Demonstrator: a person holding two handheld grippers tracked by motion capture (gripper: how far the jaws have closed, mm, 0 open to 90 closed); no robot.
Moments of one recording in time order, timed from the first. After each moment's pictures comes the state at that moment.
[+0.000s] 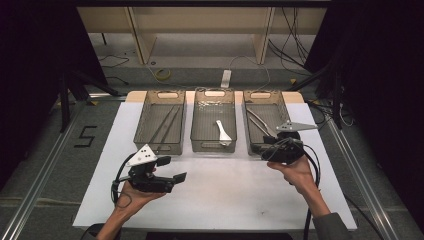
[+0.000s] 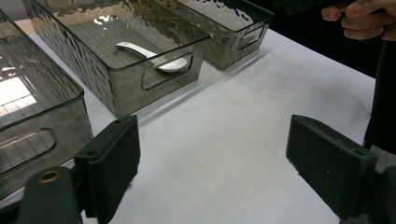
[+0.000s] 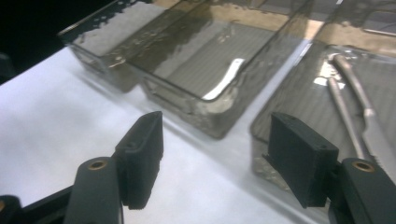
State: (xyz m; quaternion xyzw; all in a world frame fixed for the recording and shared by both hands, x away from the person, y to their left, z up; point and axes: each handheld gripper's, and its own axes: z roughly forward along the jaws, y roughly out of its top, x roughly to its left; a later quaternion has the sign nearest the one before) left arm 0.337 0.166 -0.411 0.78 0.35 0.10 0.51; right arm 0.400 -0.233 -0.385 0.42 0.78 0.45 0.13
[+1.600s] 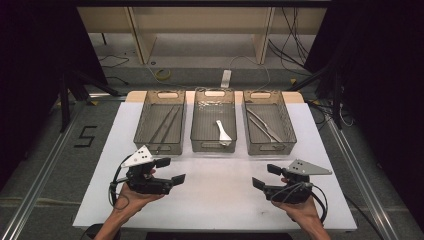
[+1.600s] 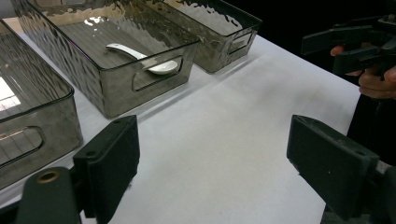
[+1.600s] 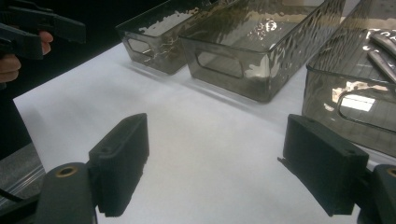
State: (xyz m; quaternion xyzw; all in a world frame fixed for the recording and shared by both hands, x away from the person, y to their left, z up) left arm 0.334 0.170 -0.411 0.77 0.35 0.08 0.53; right arm 0.315 -0.245 -0.425 0.39 0.75 0.51 0.13
